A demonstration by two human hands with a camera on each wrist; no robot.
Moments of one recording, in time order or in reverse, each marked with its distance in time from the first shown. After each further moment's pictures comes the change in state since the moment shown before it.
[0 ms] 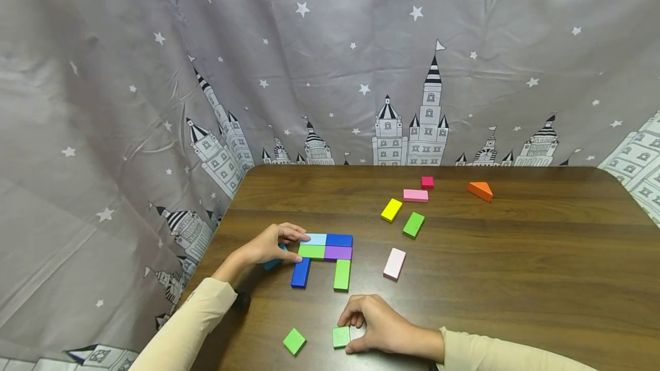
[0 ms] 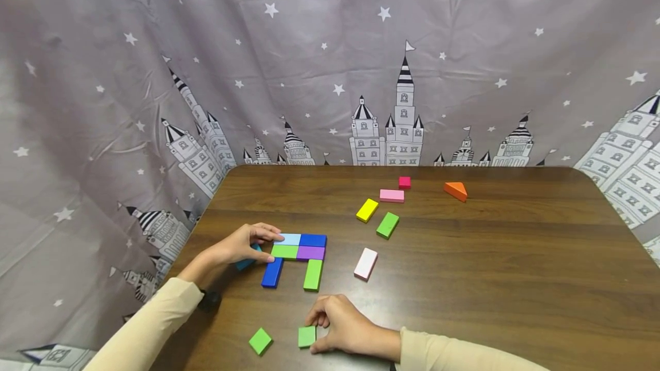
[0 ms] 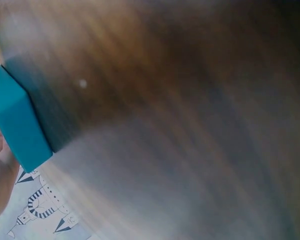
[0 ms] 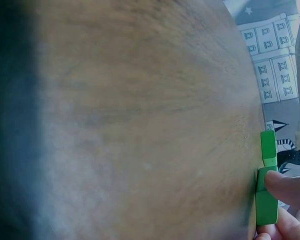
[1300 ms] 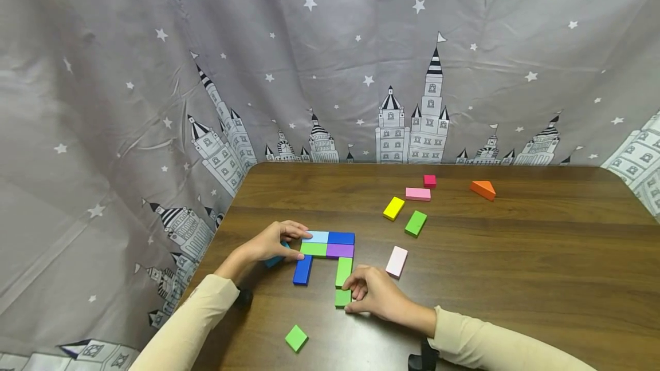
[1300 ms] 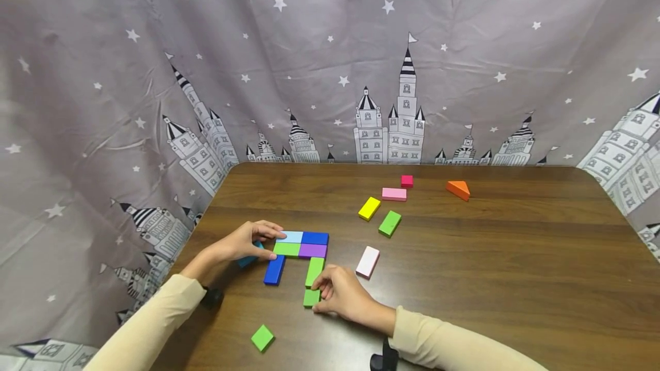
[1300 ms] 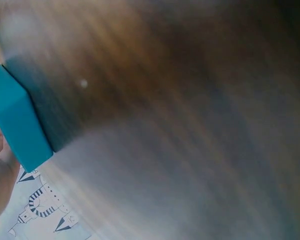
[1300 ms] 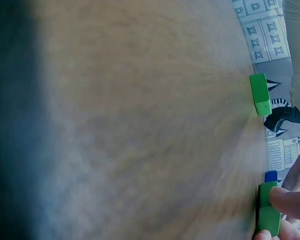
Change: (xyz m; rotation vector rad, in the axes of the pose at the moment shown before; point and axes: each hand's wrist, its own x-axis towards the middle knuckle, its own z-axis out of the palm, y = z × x) left_hand 0.007 0.000 0.002 0.007 0.015 0.019; right_hand 0.028 0.022 -0.022 0.071 0.163 0.098
